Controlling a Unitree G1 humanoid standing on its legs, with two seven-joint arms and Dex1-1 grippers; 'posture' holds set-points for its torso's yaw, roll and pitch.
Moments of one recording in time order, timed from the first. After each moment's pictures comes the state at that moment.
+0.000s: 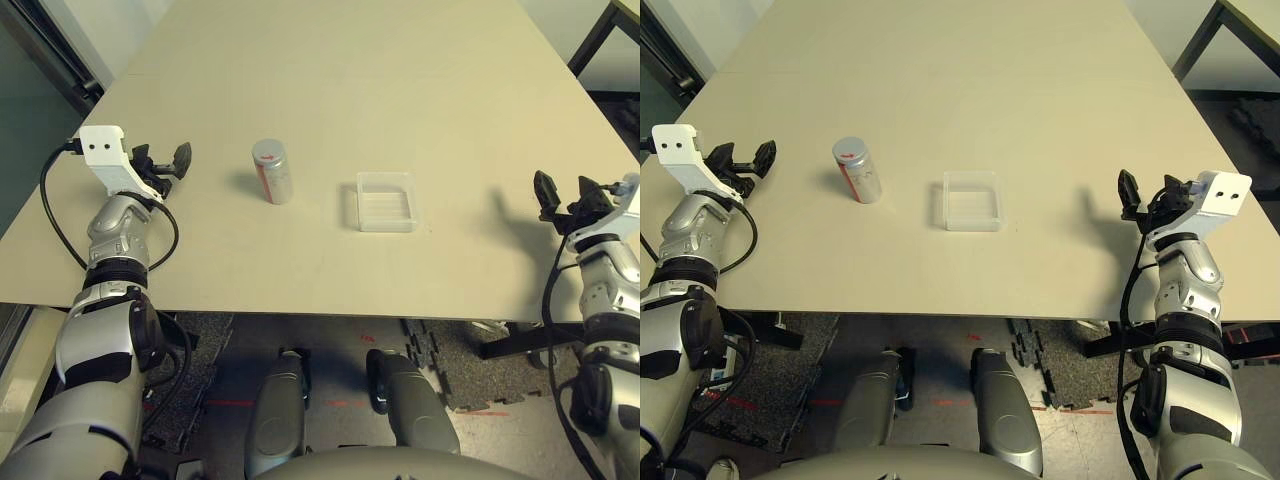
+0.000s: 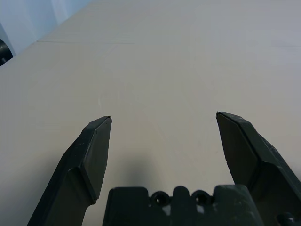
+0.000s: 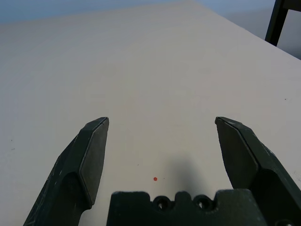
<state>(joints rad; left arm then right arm) -0.82 0.57 0.37 1.12 -0.25 -0.22 -0.51 -0.49 -0.50 -0.47 0.79 0.38 -0.20 0.52</state>
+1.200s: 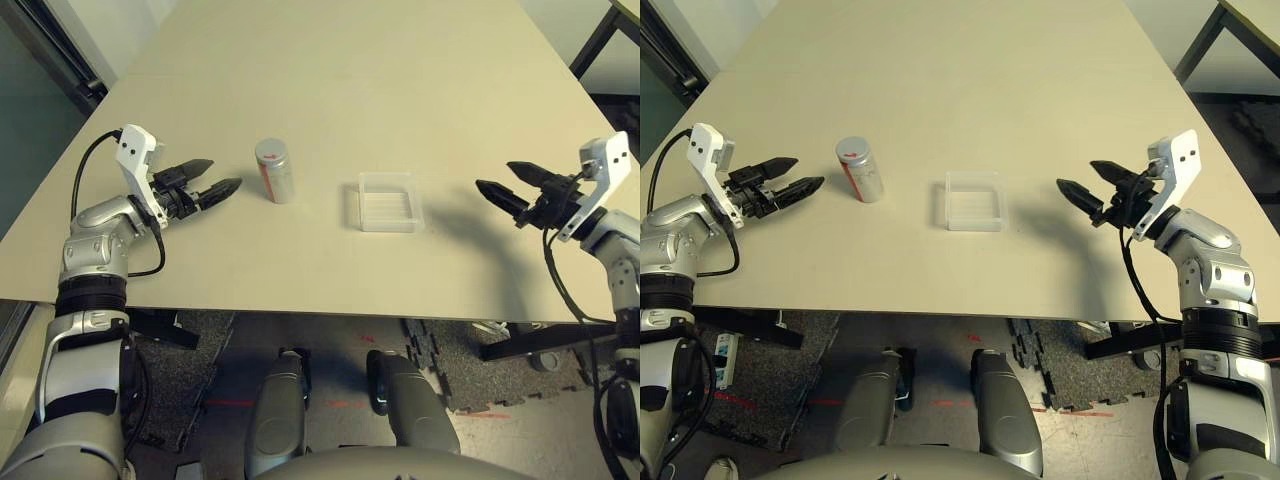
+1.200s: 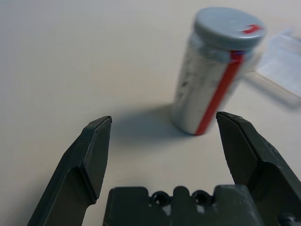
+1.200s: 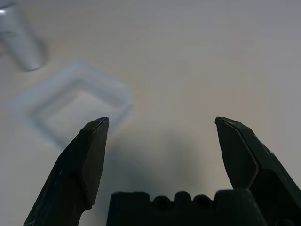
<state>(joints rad) -0.61 0.64 0.20 0.55 -0.32 0.26 -1.06 -0.39 -0.65 -0.23 0.18 0.45 0.38 0.92</state>
